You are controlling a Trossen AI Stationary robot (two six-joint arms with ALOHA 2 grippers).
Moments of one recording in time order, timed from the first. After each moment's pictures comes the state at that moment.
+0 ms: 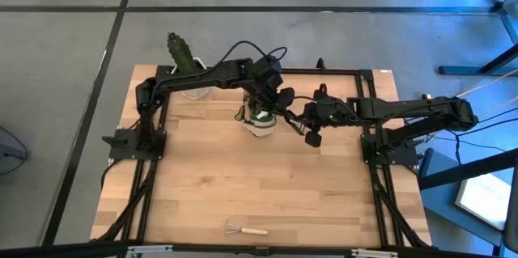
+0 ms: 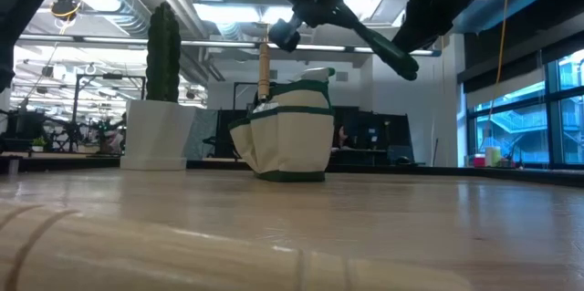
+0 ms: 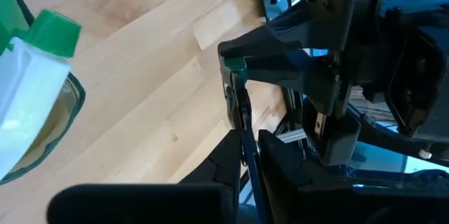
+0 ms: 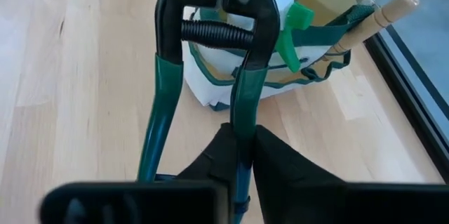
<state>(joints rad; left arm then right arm) 0.28 1.92 1.84 -0.70 0.50 -1.04 -0.02 1.17 0.87 -0.47 0.21 0.05</state>
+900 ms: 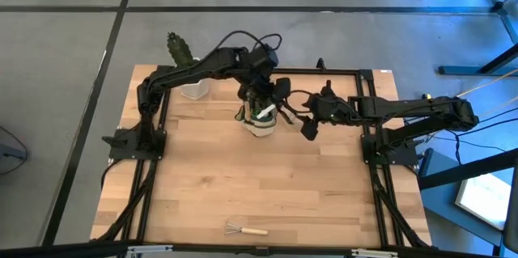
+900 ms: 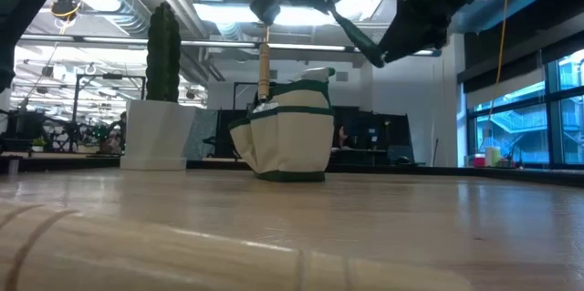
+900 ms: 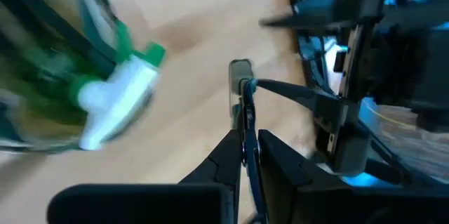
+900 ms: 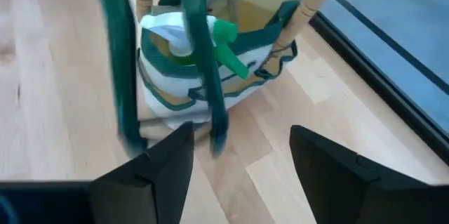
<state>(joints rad) 0.30 1.93 2.11 -1.07 0.28 -1.04 -0.02 1.16 0.88 -0.50 0.35 0.29</state>
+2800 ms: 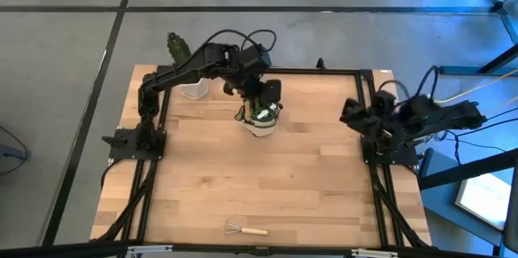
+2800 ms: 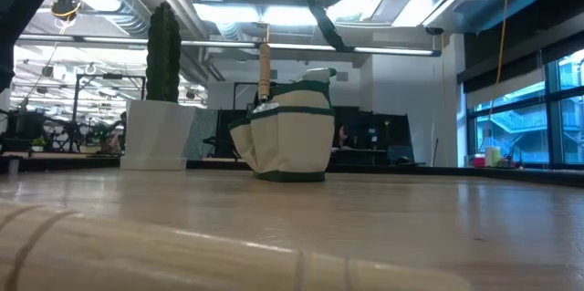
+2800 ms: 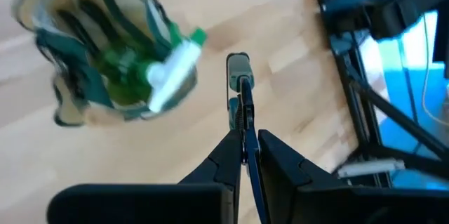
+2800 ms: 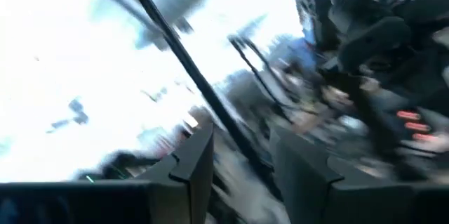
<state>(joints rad) 0.22 1.94 2.36 -1.40 0.10 -0.99 0.25 0.53 0.59 0.33 0.02 0.67</state>
